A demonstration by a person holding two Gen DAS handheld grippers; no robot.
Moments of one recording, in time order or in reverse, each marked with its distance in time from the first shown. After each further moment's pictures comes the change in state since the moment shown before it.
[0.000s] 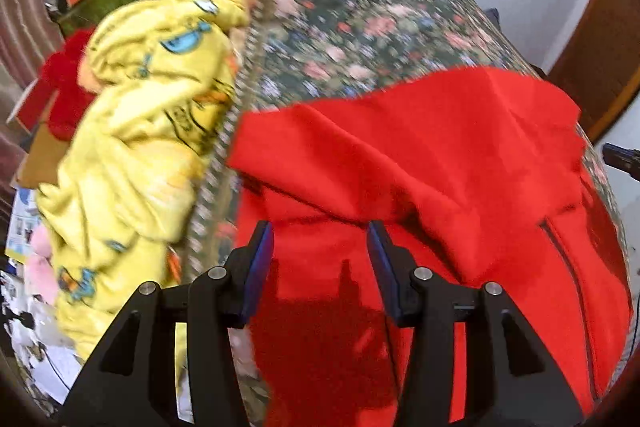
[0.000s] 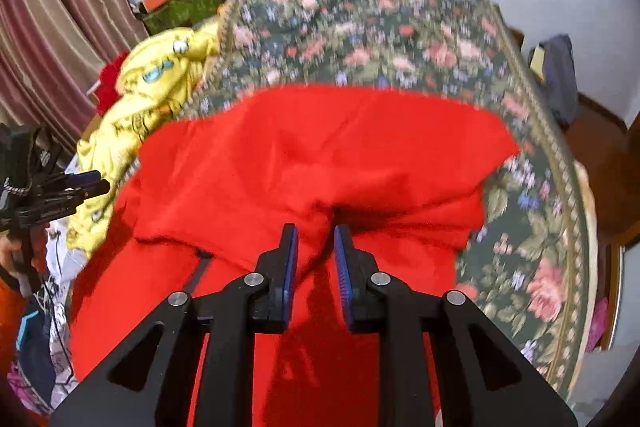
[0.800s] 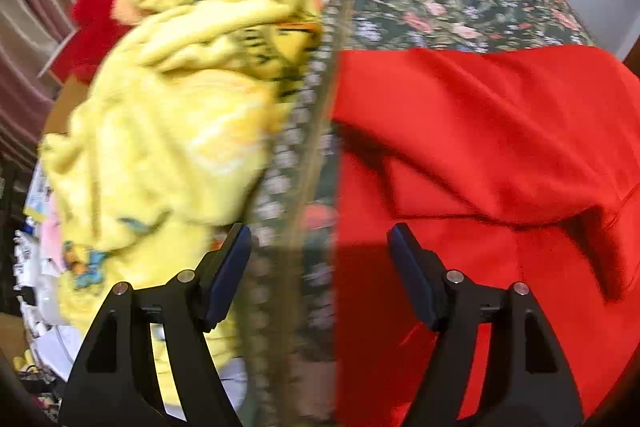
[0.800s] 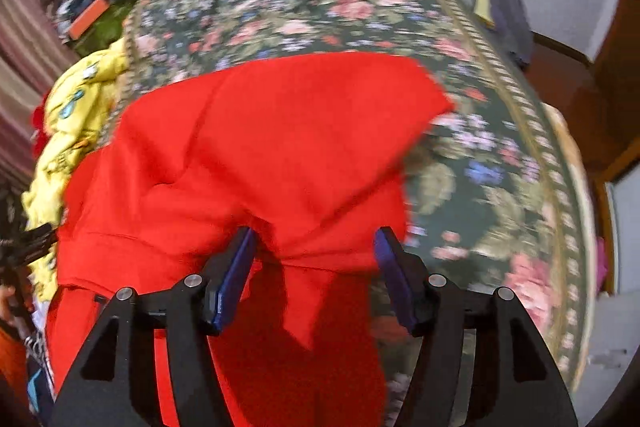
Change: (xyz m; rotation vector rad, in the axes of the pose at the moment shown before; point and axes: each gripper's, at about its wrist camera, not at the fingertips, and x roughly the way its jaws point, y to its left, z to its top) left arm 0.072 0.060 -0.023 -0.102 0.121 0.198; right arm 0.038 -0.089 -0.014 0.219 0.111 -0.168
